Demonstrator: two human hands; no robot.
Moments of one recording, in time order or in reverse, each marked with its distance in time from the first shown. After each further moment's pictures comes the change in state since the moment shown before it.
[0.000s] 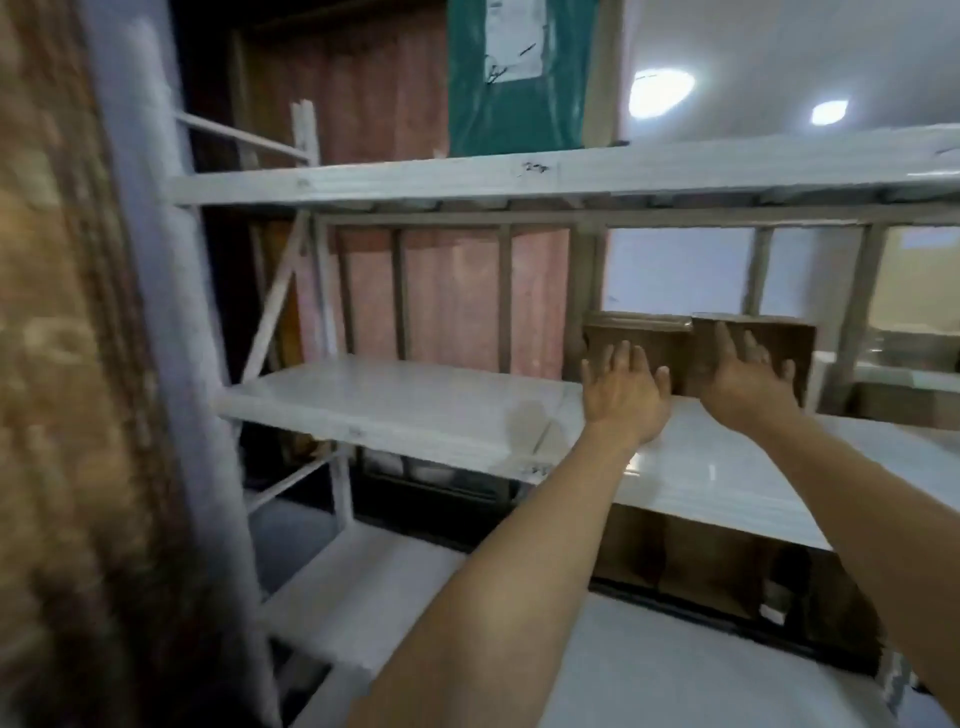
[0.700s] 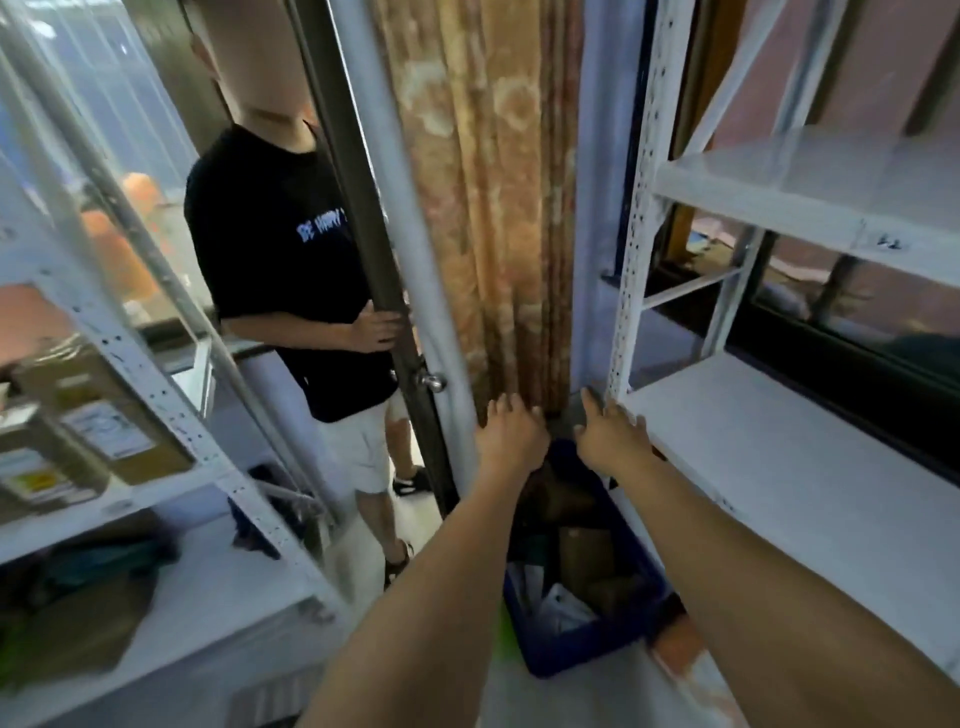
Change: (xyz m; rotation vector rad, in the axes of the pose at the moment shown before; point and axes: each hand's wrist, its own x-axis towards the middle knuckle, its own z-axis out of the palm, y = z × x) left_hand -0.450 -0.499 -0.118 0.208 -0.036 -1.208; right_hand -0.388 -0.506 0.330 0.119 -0.929 -0.840
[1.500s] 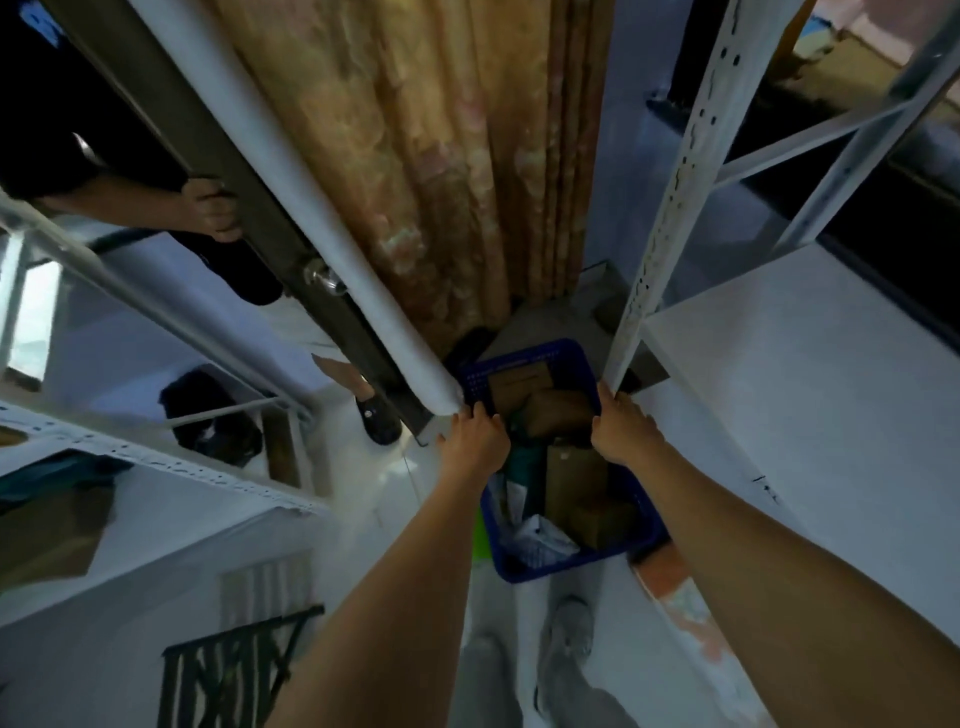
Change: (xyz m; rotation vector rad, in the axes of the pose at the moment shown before) left_hand 0.183 -0.070 0.188 0.040 -0.298 -0.348; right_hand 0.238 0.119 0.152 0.123 -0.391 0.063
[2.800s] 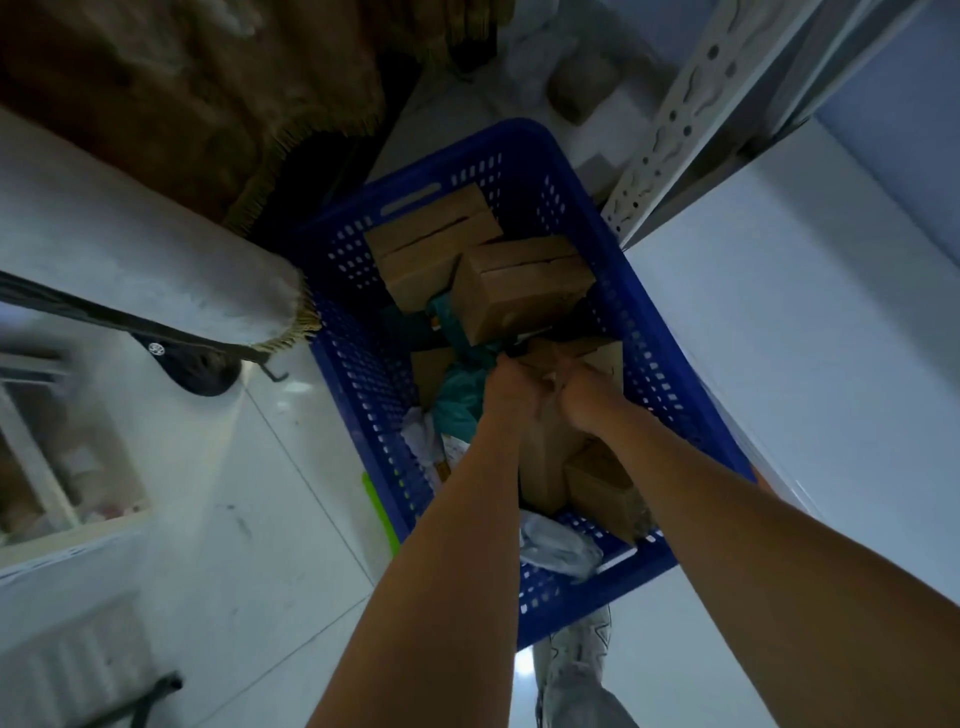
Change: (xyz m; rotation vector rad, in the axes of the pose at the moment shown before) left_hand 0.385 -0.036 0.461 -0.225 -0.443 -0.006; right_hand 0.375 0.149 0.333 0.212 -0.156 0.218
